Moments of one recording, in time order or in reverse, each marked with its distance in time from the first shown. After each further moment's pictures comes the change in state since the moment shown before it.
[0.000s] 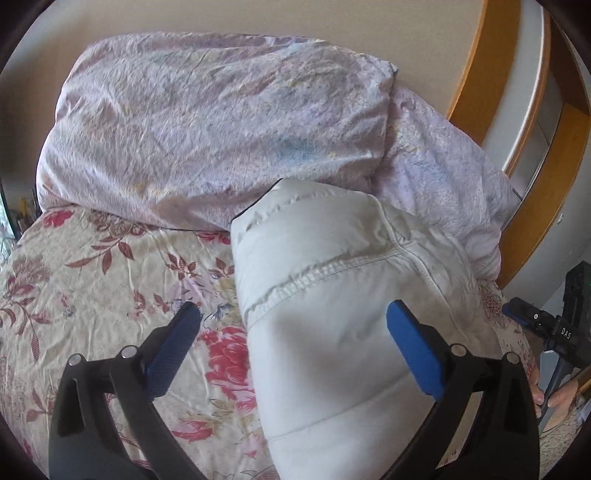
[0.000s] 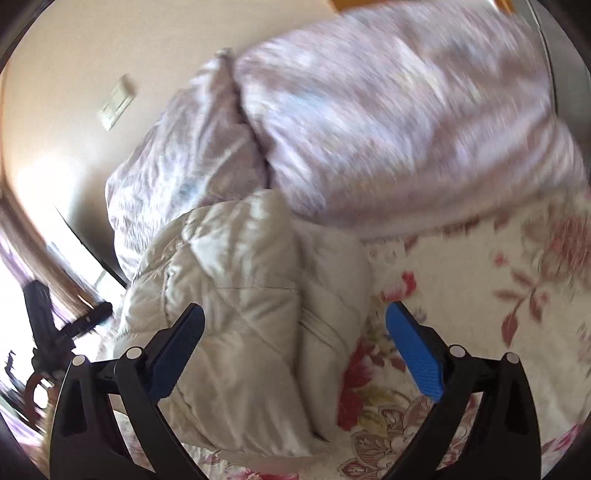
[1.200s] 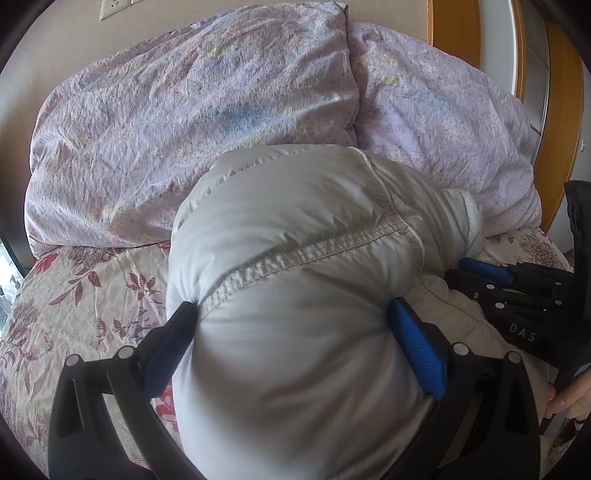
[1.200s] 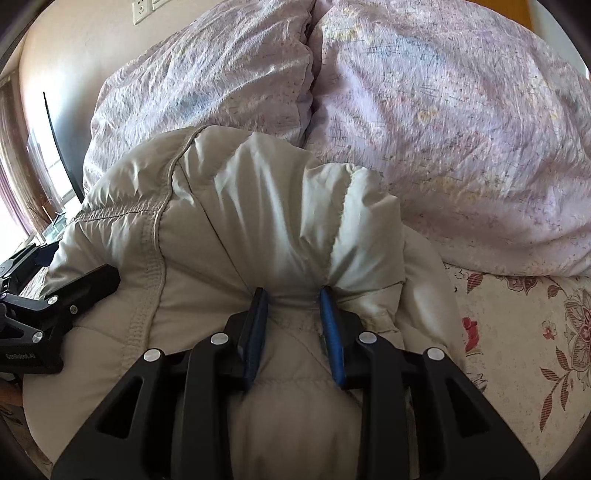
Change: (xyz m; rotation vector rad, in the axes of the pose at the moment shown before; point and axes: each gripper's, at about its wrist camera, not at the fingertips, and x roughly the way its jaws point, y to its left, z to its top) left arm 0.080 -0.058 -0.016 0.202 0.012 0.157; right arm 0.162 0.051 0.009 -0.193 0.113 -0.062
